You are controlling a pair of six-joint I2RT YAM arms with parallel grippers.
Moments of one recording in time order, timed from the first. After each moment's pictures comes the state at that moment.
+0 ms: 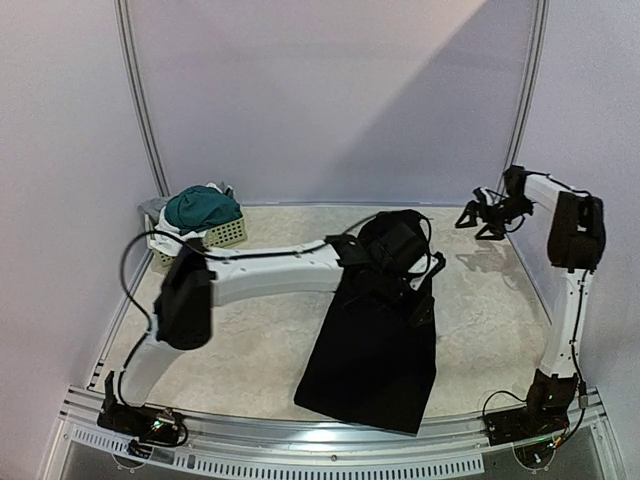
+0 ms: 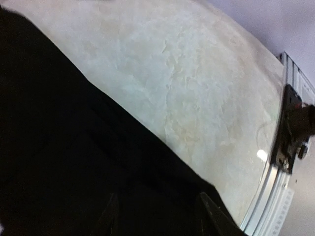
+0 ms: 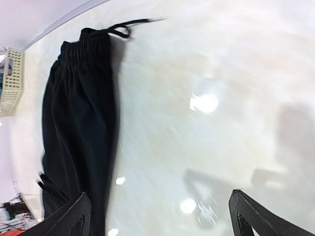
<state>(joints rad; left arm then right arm) -1.16 2.37 2.12 -0.59 0.12 -0.27 -0.12 2.29 1.99 -0.95 -0.61 -0.04</state>
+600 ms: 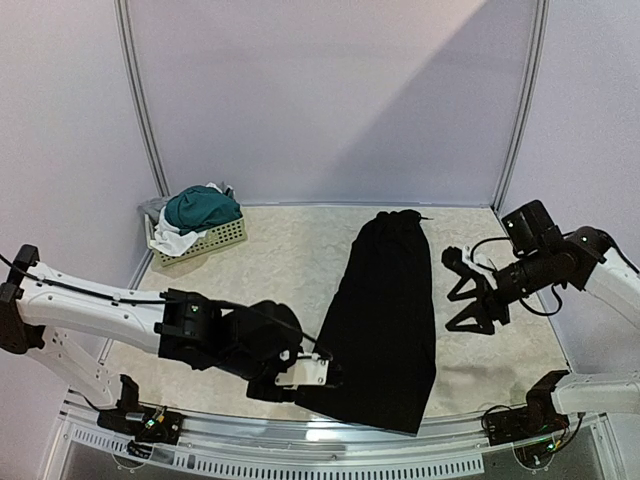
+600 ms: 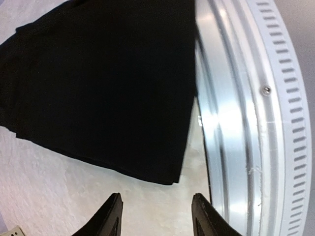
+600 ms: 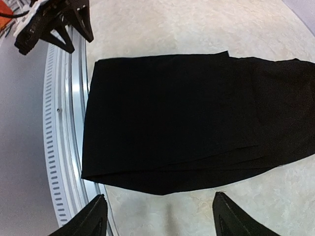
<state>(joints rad) -1.38 1.43 0.96 -0.57 -0.10 0.41 0.51 1.00 0.94 -0.95 -0.56 -0.53</state>
